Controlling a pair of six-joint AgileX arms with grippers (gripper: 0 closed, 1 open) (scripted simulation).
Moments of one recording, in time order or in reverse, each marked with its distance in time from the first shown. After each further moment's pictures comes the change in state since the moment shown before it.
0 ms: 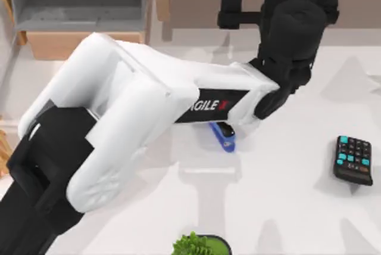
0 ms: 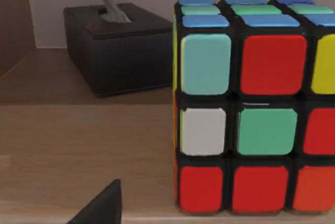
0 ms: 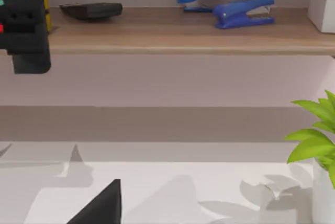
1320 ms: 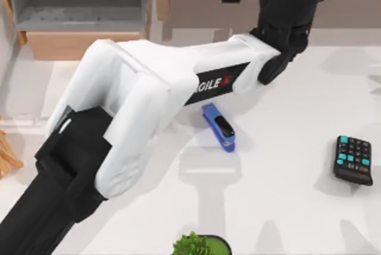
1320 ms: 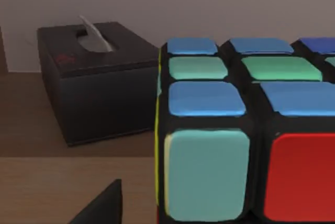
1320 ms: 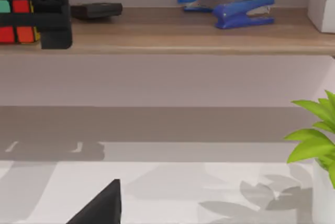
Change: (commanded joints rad) left arm 0.078 0.181 0.349 -0.172 0.079 -0.005; right arm 0.000 0.000 0.000 0.000 0.000 0.000
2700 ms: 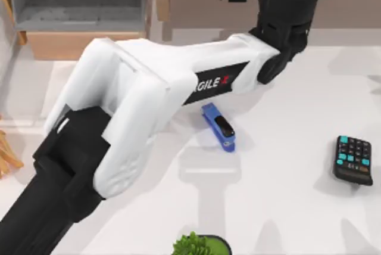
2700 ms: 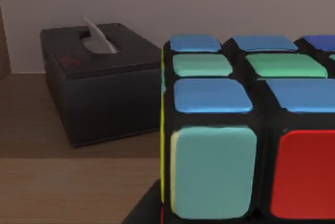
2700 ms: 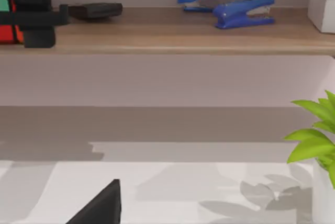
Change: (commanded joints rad) left arm -0.008 -0.018 -0.016 0.001 -0.004 0.002; right arm 0.000 0.000 0.000 0.000 0.000 0.000
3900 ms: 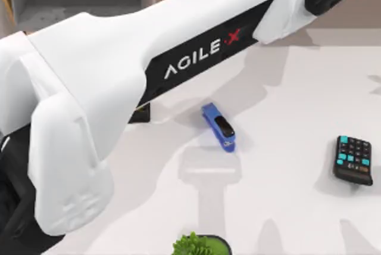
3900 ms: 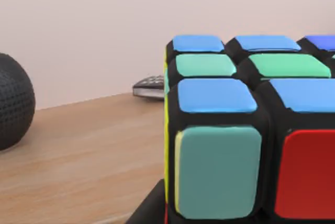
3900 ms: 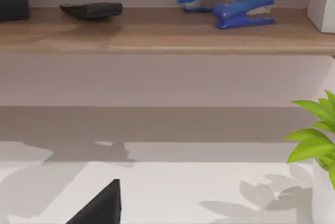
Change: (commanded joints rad) left arm -0.138 -0.302 0.199 -0.312 0.177 0.234; right arm 0.000 0.000 0.000 0.000 0.000 0.000
